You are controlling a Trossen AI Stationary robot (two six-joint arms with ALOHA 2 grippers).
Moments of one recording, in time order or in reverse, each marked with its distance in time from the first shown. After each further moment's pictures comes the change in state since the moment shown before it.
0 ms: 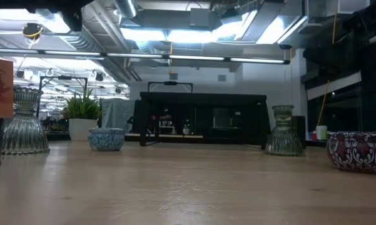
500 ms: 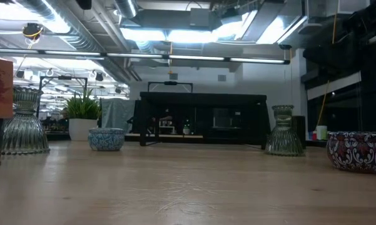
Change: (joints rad) left arm 0.002 0.188 0.226 0.000 -0.005 -0.104; right arm 0.000 0.000 0.000 0.000 0.000 0.000
